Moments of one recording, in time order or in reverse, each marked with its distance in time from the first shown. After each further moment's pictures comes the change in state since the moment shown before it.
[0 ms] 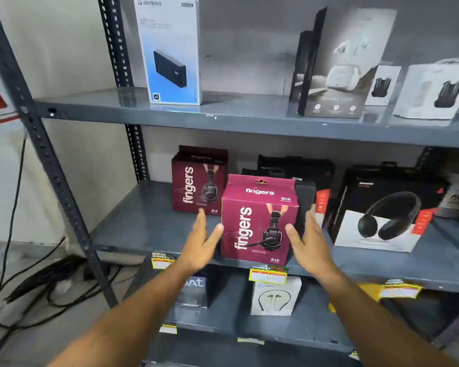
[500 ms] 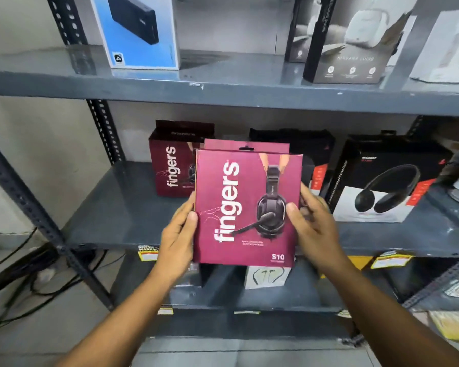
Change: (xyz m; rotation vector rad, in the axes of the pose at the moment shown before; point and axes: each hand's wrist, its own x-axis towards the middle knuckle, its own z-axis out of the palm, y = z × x) left_hand -0.017 0.018 -0.023 -0.561 0.085 0.109; right_hand -0.011 -0.032 -0.006 0.353 0.157 -0.092
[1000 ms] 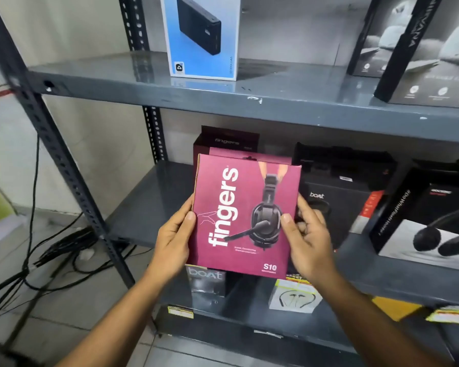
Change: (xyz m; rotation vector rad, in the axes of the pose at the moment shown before) left_hand 0.015 -0.001 -0.066 0.022 0.105 -0.016; right_hand 0.020 -0.016 0.077 0.135 -0.117 -0.011
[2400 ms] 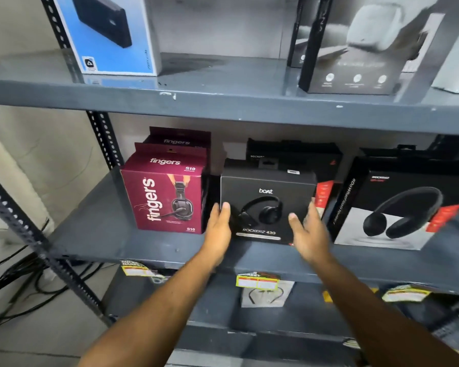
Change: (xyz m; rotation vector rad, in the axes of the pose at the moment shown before) left_hand 0.062 -0.079 0.179 -0.016 0.039 -0.386; right_hand 0.043 0.105 -0.086 -0.059 0.087 0.191
